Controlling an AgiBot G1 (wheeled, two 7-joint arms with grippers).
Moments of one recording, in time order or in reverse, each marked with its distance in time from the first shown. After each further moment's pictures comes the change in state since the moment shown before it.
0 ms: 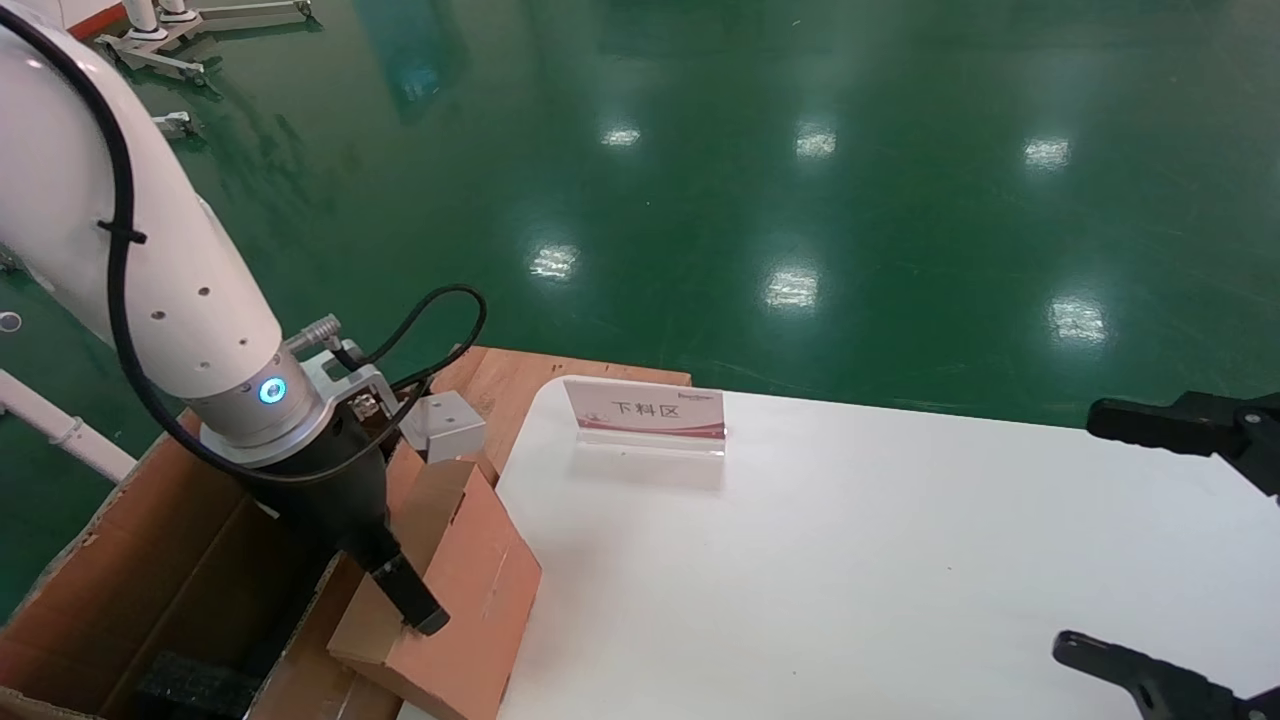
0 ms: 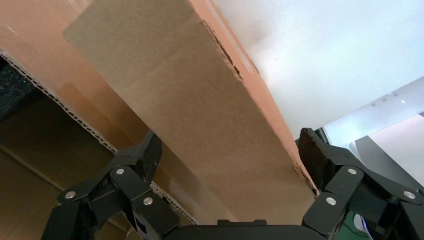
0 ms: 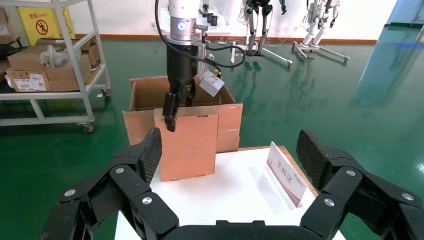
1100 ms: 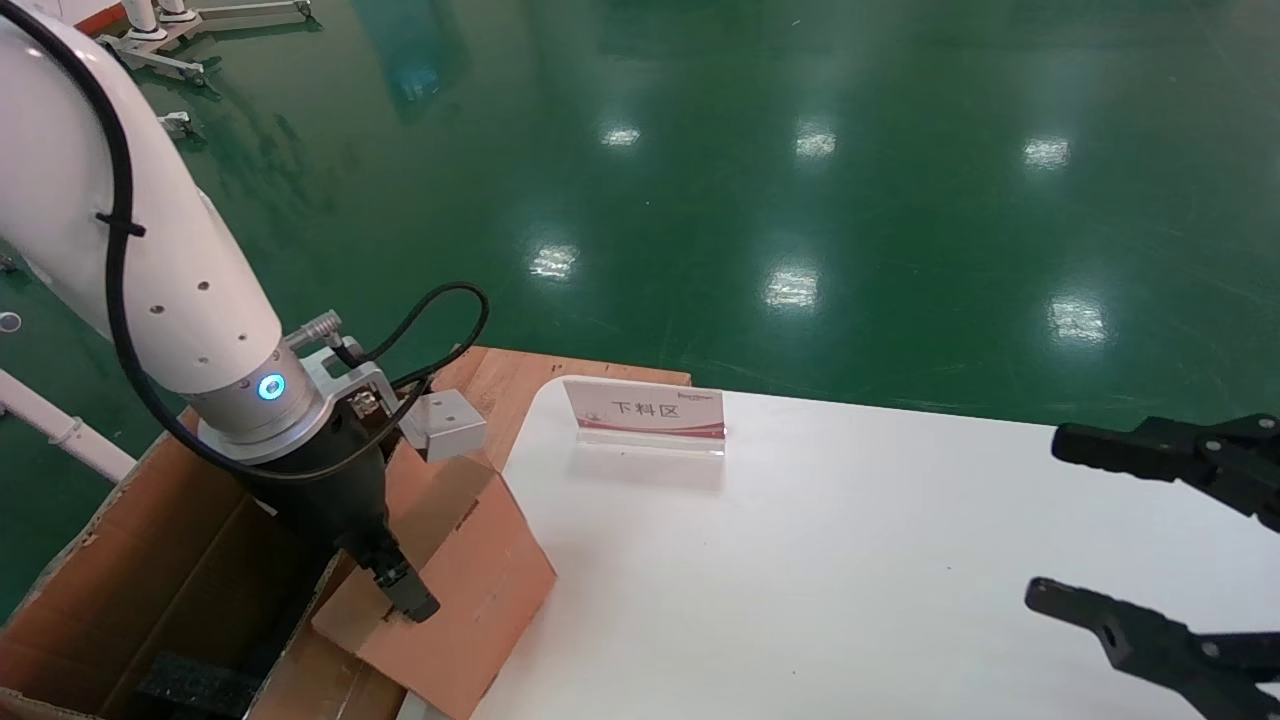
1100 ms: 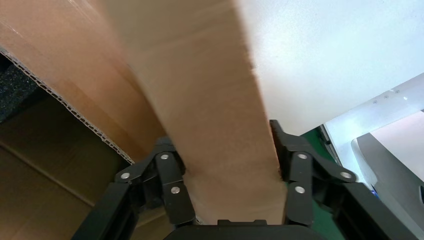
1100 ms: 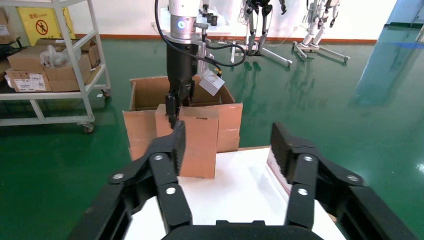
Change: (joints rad) left arm -0.003 0.003 -0.004 0.000 0.001 0.008 0.001; right arm 0.000 0.000 0.000 0.000 0.000 0.000 0.000
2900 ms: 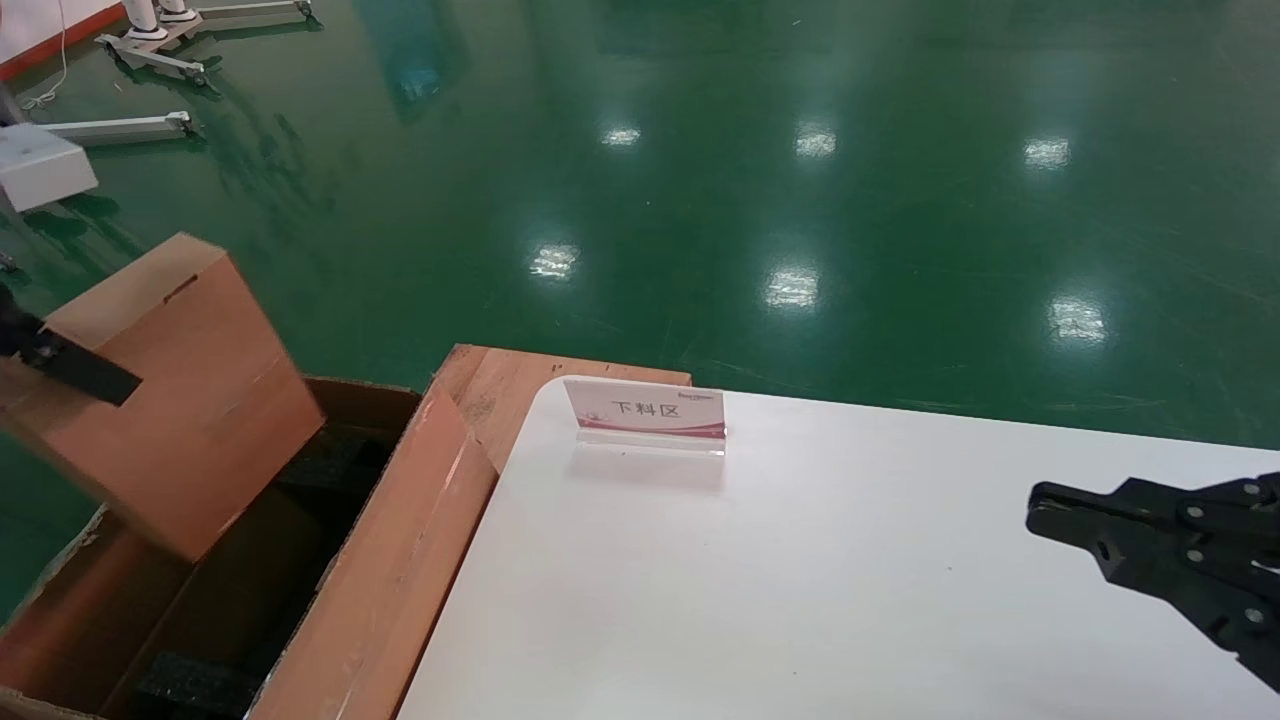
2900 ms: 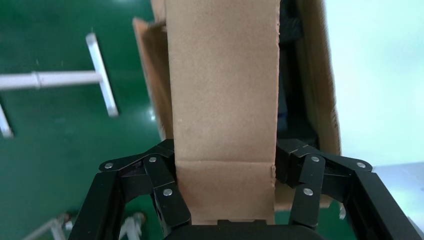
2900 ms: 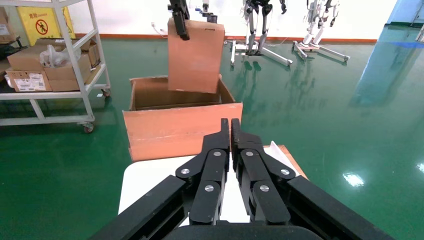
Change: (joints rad) left arm -0.599 -0.181 0.250 0.342 0.031 0.165 0.254; right arm 0.001 0.001 -0.003 -0.001 0.002 0.001 -0.002
